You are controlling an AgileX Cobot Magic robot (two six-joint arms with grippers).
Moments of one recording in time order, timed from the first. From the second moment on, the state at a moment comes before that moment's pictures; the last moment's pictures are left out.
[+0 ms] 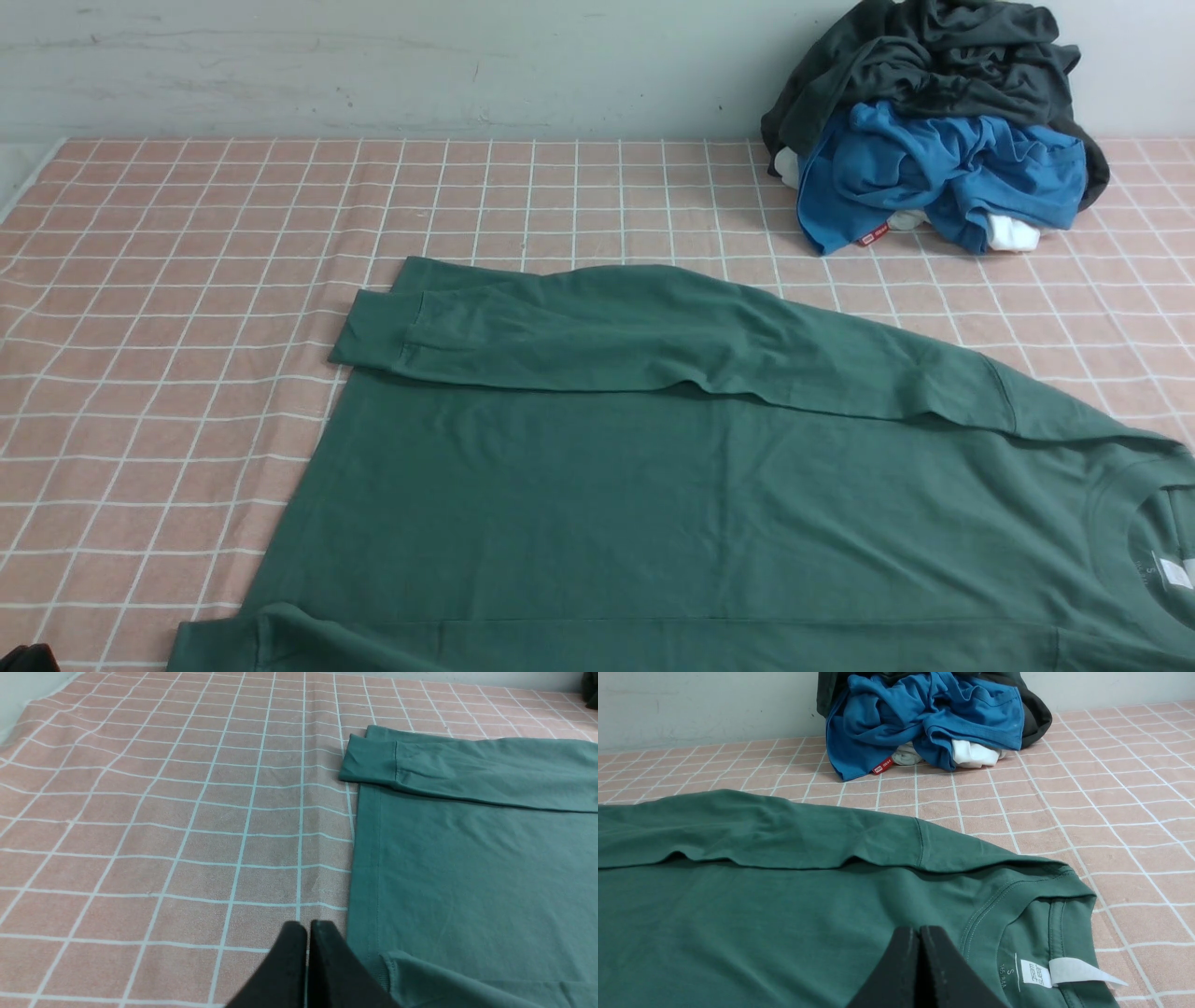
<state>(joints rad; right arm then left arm) 0.02 -0.01 0.02 -0.05 0.35 0.21 0.02 -0.01 0.02 -0.10 0.34 -0.01</state>
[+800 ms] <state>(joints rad) 0.02 -0.01 0.02 0.50 0.37 0.37 0.02 -0.01 0.03 -0.67 0.34 -0.33</state>
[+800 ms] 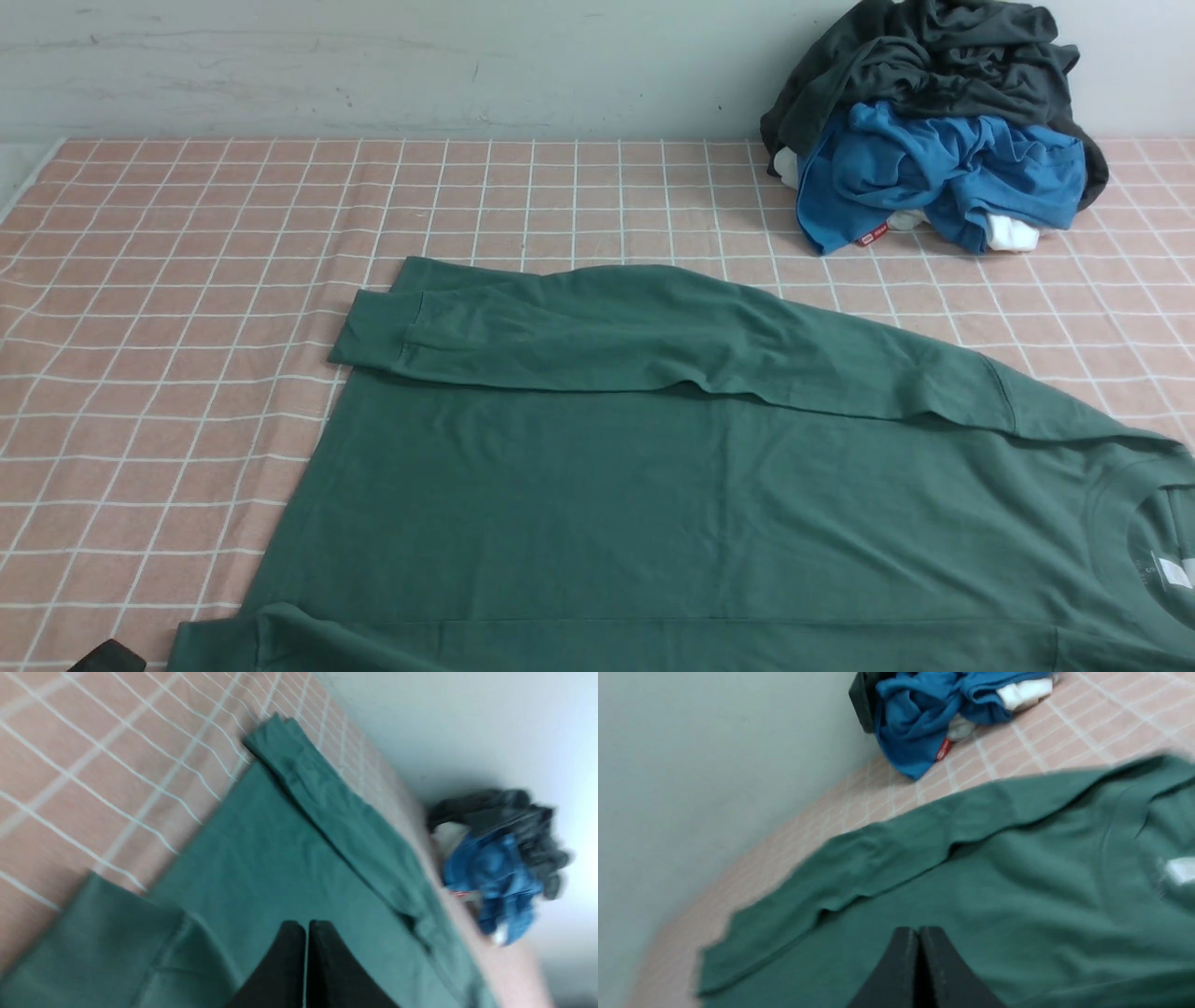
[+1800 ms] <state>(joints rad) 0.04 0.69 -0.74 0.35 0.94 -0.22 -0.08 0.86 -0.78 -0.09 1.03 0.21</state>
